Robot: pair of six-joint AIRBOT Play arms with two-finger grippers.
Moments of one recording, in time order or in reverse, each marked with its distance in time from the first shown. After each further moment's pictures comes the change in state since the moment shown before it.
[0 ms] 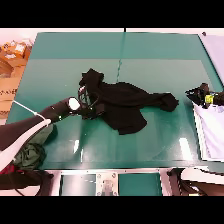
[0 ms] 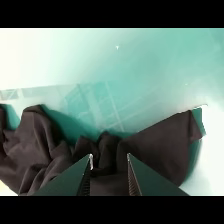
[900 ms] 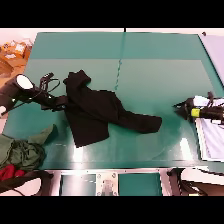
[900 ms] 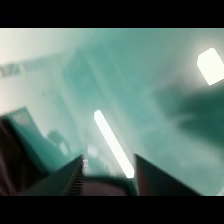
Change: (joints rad) left arm 0.506 0.185 0.130 0.255 -0.621 0.277; right arm 0.035 0.000 -0.255 -0.013 -0.012 -0.002
